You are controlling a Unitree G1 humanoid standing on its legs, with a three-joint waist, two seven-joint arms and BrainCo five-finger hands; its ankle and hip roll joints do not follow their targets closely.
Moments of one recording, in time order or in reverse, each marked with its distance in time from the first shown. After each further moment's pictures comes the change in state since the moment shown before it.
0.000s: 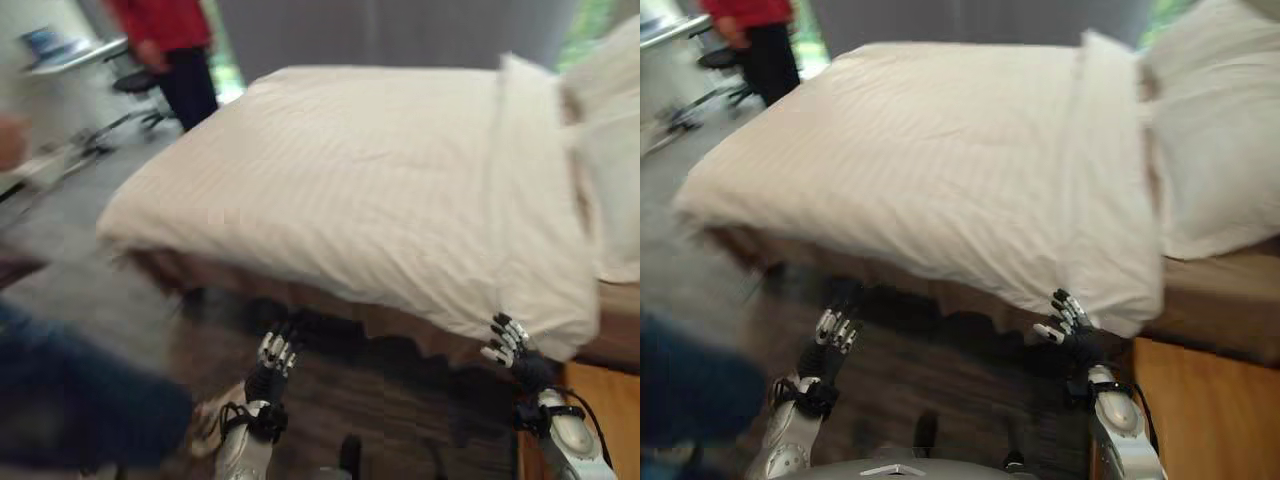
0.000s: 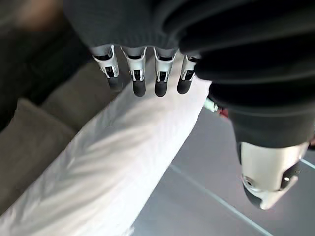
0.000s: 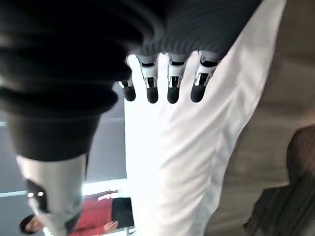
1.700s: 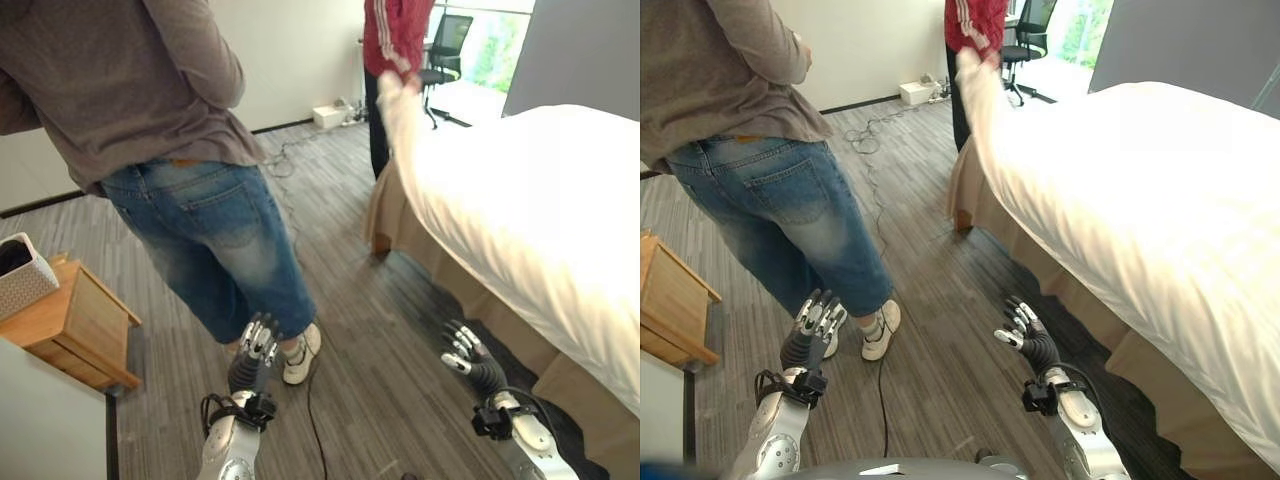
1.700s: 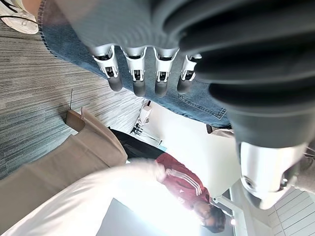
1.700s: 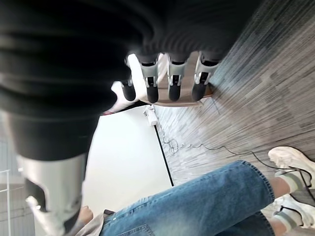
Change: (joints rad) left arm -0.023 -0.003 -0.039 -0.027 0.067 -0.020 0.033; right arm 0.055 0.057 0.178 0.011 0.087 0.060 0.071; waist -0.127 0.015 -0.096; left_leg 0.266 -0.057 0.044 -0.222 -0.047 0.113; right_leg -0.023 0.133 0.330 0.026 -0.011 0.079
